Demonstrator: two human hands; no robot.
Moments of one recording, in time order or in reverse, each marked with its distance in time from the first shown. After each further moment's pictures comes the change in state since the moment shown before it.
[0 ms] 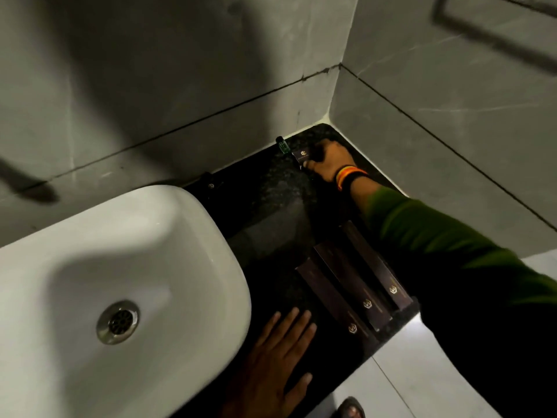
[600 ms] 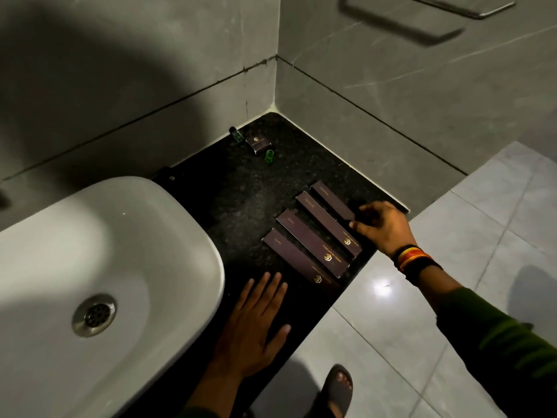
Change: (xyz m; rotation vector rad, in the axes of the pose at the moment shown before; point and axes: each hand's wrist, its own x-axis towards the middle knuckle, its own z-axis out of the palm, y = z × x) left_hand -0.004 0.004 -0.003 -0.014 -0.005 -0.012; right_hand -0.249 0.166 -0.007 0.192 0.181 0.280
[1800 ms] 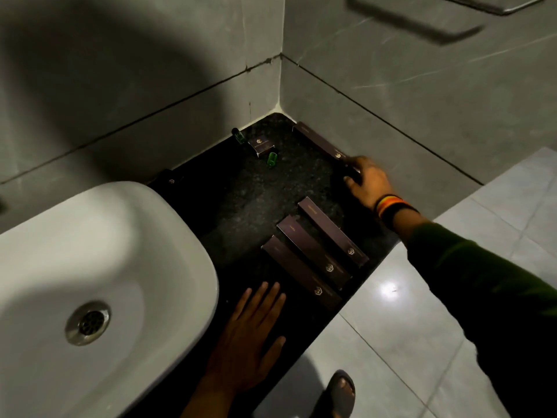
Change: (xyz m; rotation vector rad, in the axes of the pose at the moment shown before) left_hand 0.001 0.003 -0.006 -0.045 0.012 0.003; right_hand 0.118 -0.045 -0.001 -0.190 0.032 -0.249
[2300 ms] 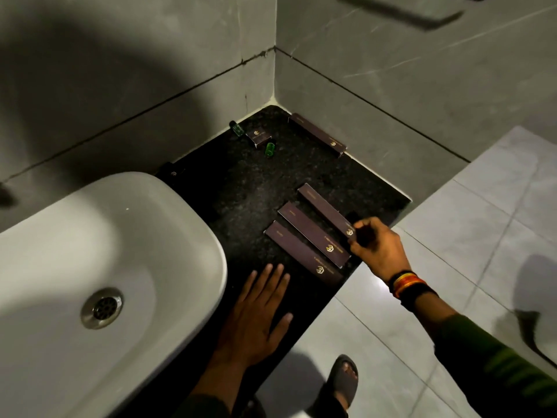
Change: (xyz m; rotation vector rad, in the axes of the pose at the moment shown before) left_hand -0.002 -0.001 0.003 0.069 -0.020 -0.001; right_hand -0.185 0.012 0.038 0.319 0.017 0.197
